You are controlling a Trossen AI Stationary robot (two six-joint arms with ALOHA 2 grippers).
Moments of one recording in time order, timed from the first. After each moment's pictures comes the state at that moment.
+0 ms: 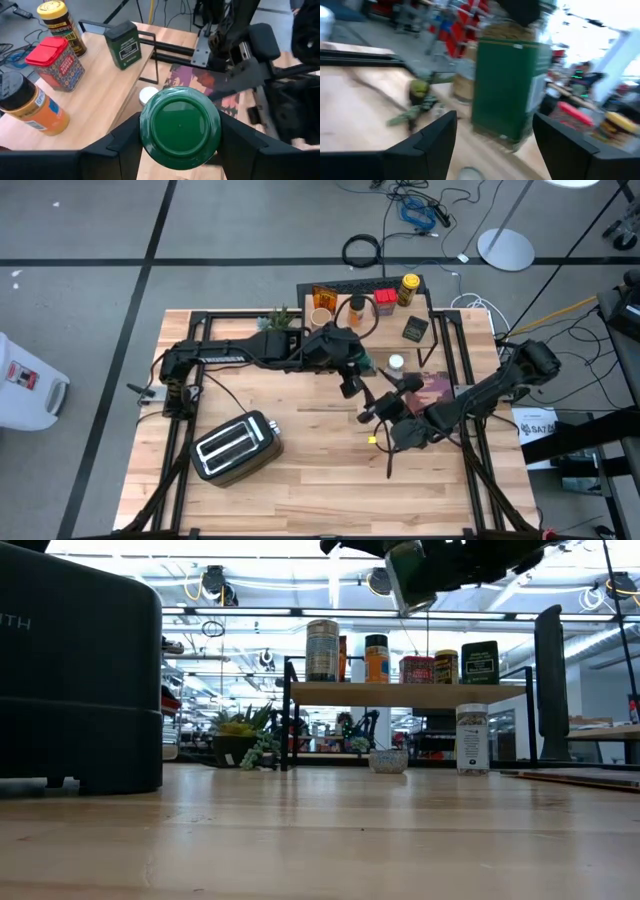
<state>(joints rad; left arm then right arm) 0.00 1.91 2.05 -0.72 -0.25 -0.18 0.47 1.44 0.78 0.29 1.47 0.00</state>
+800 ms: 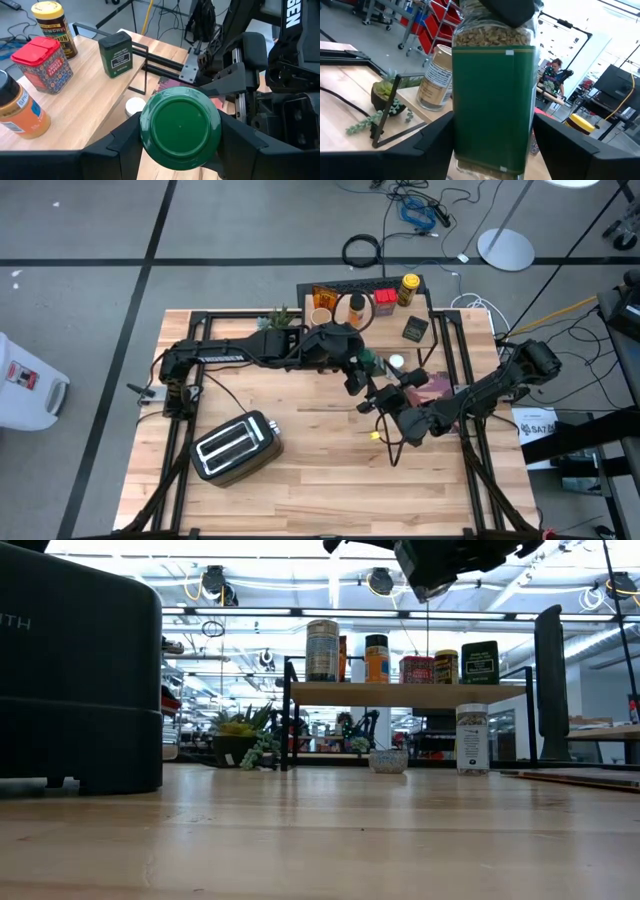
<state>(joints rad) 0.00 1.91 2.06 -0.66 -0.21 -0.30 0.42 1.43 0.78 0.56 1.57 -0.31</state>
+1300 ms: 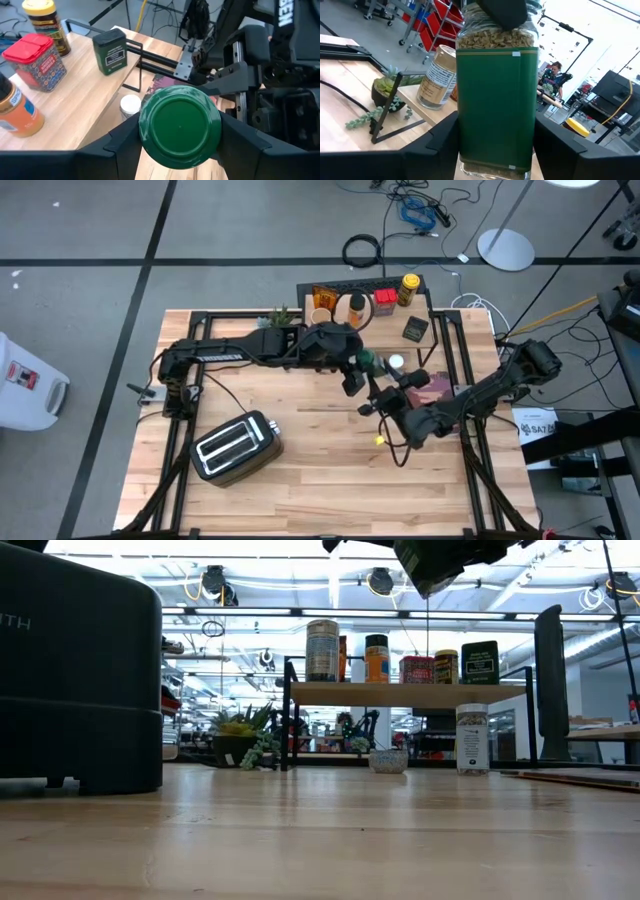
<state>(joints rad) 0.00 1.91 2.06 -0.68 -0.16 -0.30 0.44 1.43 0.78 0.67 1.58 -0.45</state>
